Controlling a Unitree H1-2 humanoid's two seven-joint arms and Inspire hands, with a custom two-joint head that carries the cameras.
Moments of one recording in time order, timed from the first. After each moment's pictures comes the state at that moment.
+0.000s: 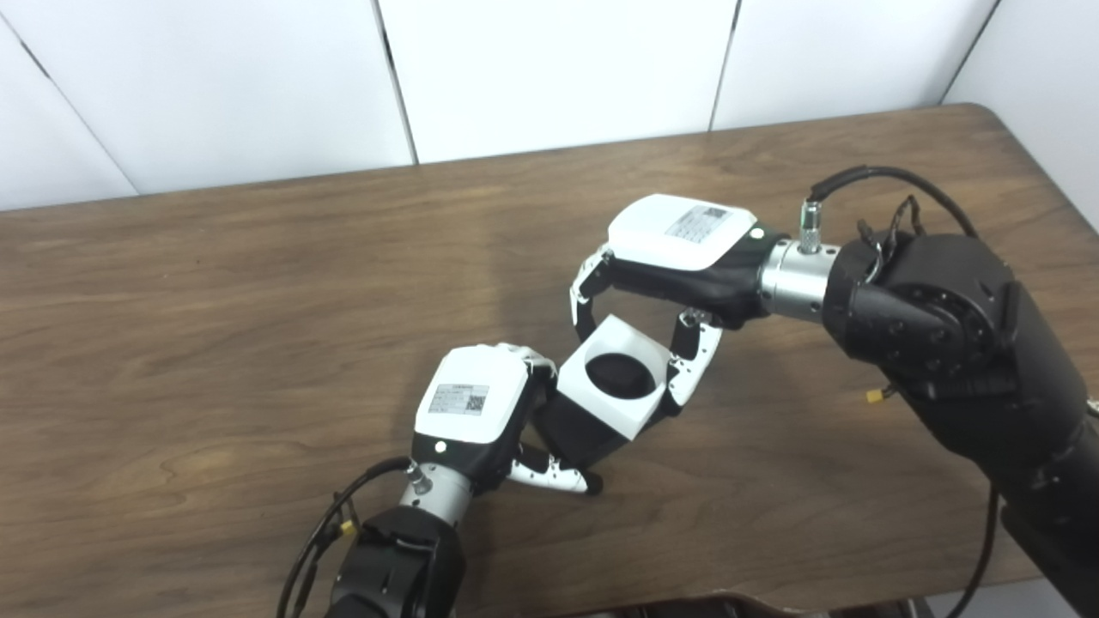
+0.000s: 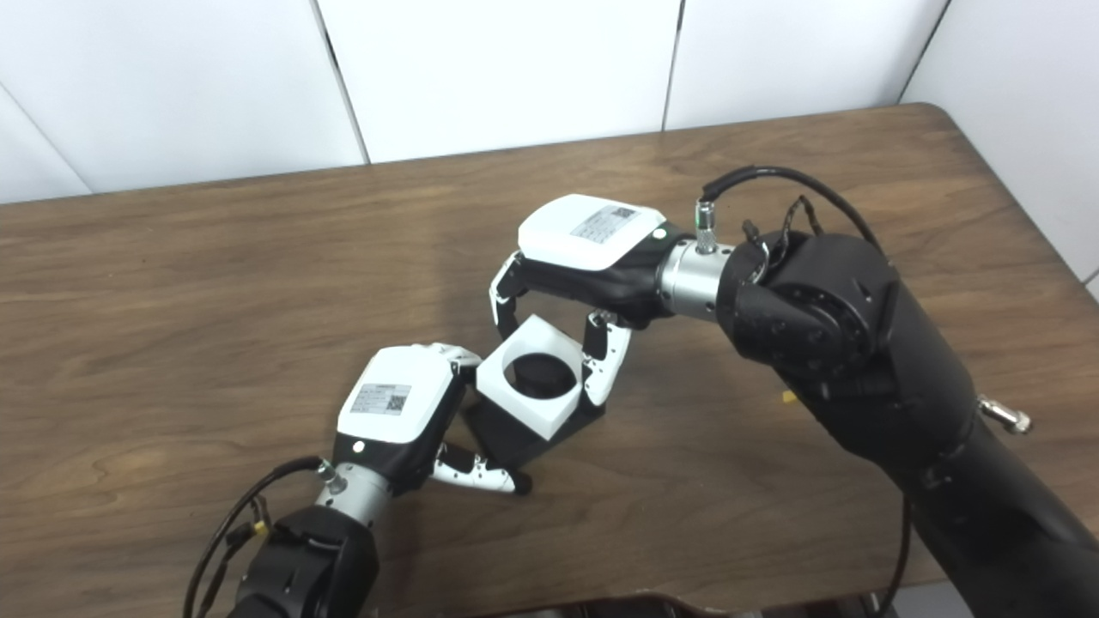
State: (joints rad) left arm -0.01 0.10 -0.58 -0.29 1.27 0.18 -0.32; right arm -0.44 -0.54 0.31 -0.70 -0.67 0.27 1.00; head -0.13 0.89
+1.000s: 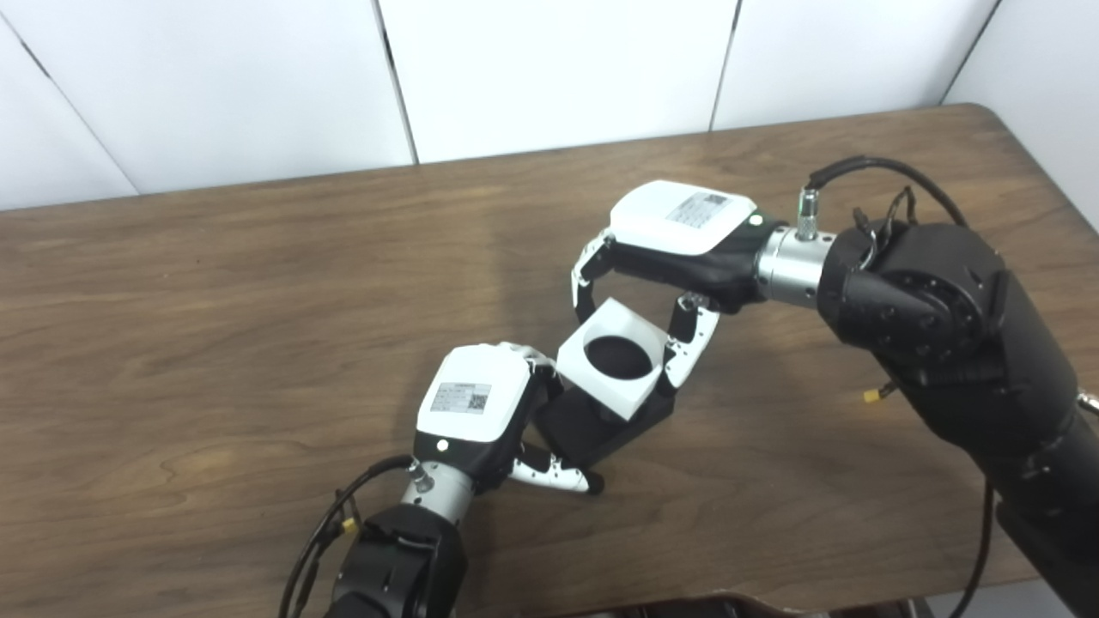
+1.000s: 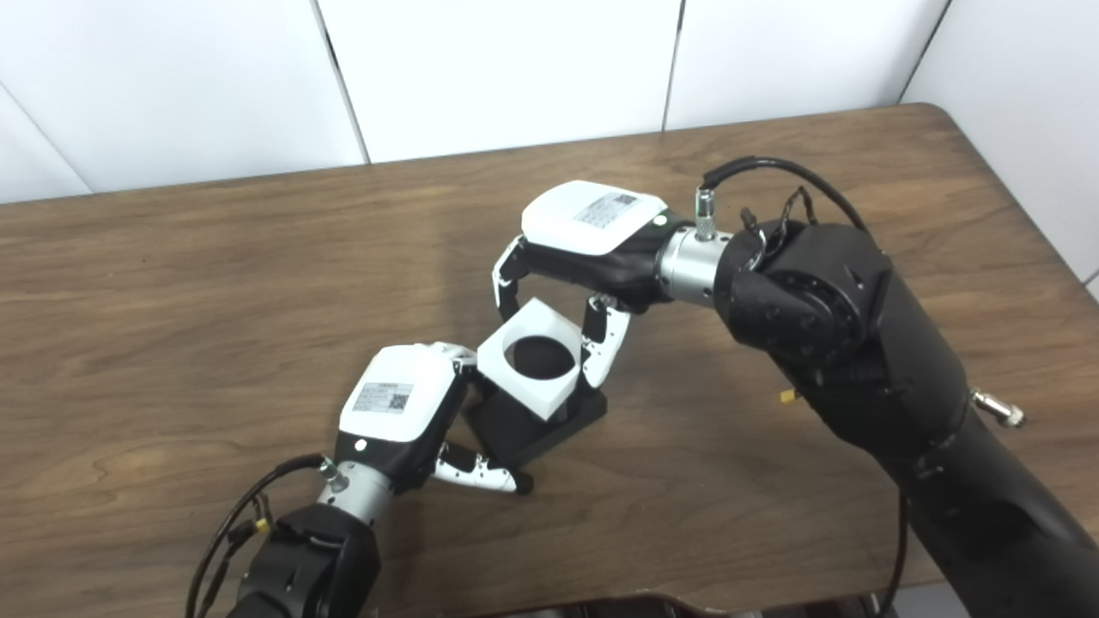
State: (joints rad) left arm -0.01 0.10 -0.58 -0.30 1.28 0.18 -0.33; right arm -0.45 -0.53 0.29 -0.65 -0.68 0.25 0.97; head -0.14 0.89
